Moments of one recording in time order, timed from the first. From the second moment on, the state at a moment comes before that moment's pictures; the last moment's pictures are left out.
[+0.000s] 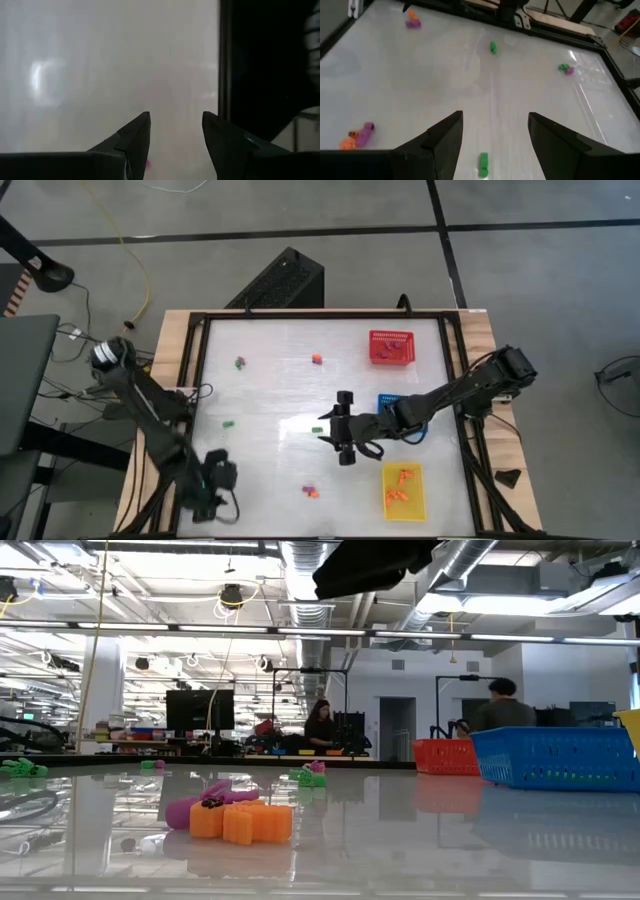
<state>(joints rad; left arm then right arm) -0.94 1.31 0.81 -0.44 -0.09 -1.02 0.36 1.59 1.13 -0.06 0.42 -0.03</state>
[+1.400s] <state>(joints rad) -1.06 1.68 0.99 -0.82 -0.01 -0.99 0.41 1.59 1.13 0.01 0.42 -0.03</state>
